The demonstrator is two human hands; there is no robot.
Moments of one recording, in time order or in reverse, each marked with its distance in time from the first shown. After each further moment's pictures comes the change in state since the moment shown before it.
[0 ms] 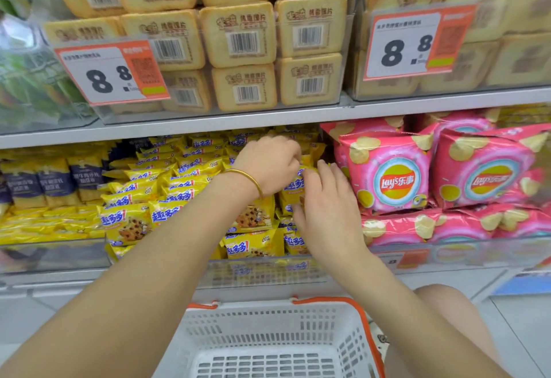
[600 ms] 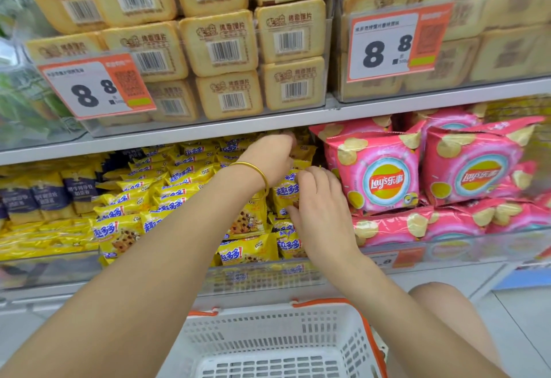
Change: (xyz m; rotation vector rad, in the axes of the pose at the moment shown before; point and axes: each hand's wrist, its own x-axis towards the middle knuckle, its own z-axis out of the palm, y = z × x) left_hand 0.027 0.005 0.007 -0.119 -0.022 -0.045; right_hand 0.003 0.007 0.007 0.046 0.089 -0.025
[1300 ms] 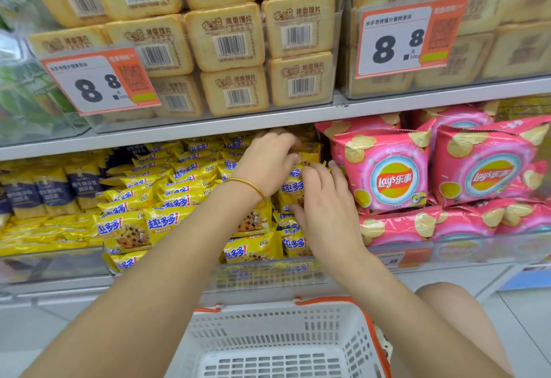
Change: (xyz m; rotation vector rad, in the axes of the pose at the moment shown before) left_hand -0.020 -0.002 0.002 -0.041 0.202 0.030; right_hand 0.002 -0.001 -0.002 -0.016 -0.054 0.031
